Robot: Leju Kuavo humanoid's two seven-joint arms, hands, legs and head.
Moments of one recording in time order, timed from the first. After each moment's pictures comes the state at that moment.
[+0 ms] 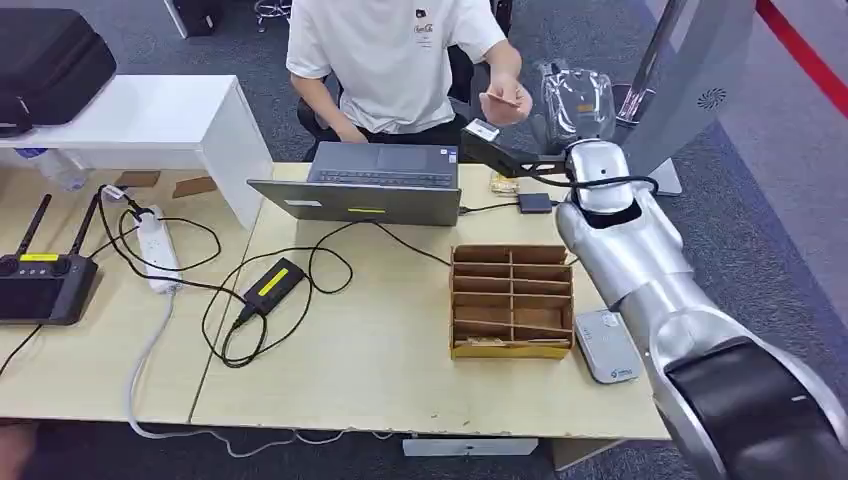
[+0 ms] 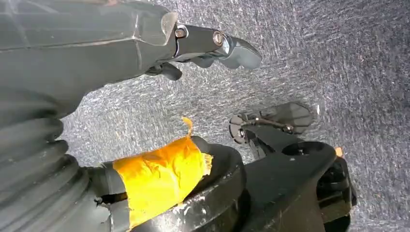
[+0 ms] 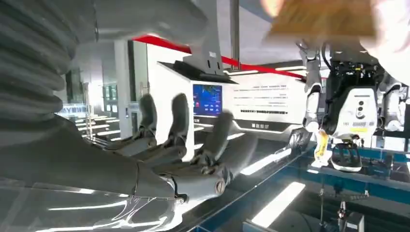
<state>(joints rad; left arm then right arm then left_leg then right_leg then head) -0.10 -0.02 -1.54 -0.07 1.45 0.14 -0.34 -1.06 0.02 0.51 -0.57 1.35 -0.35 0.17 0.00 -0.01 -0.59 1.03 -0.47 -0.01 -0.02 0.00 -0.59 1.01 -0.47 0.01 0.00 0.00</state>
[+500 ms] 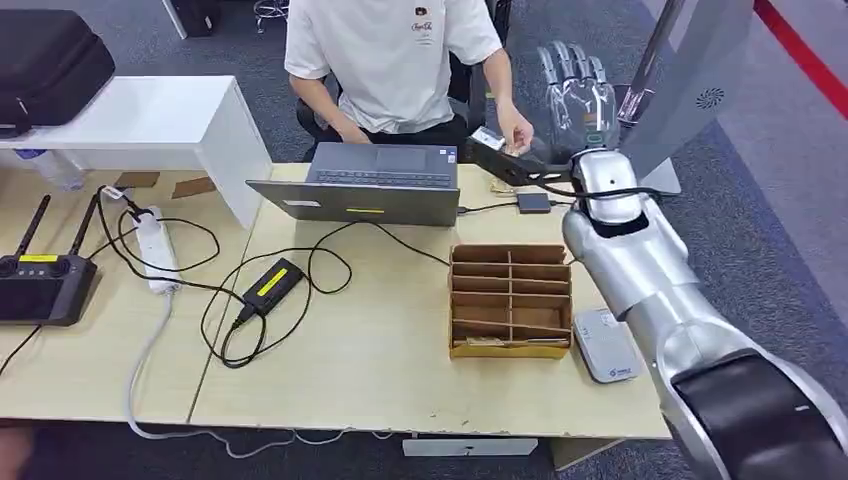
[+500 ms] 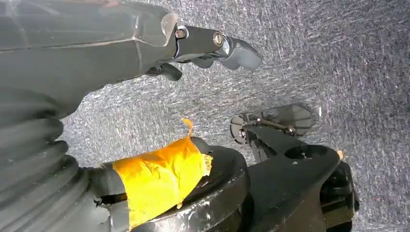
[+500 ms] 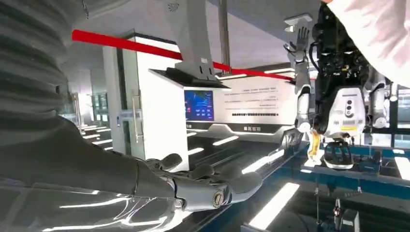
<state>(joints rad) -0.09 -0.02 -1.53 -0.07 1.47 0.15 -0.35 -1.01 -0.02 0.51 -0.64 1.28 -0.37 0.12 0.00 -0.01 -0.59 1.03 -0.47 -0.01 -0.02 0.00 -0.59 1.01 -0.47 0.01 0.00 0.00</state>
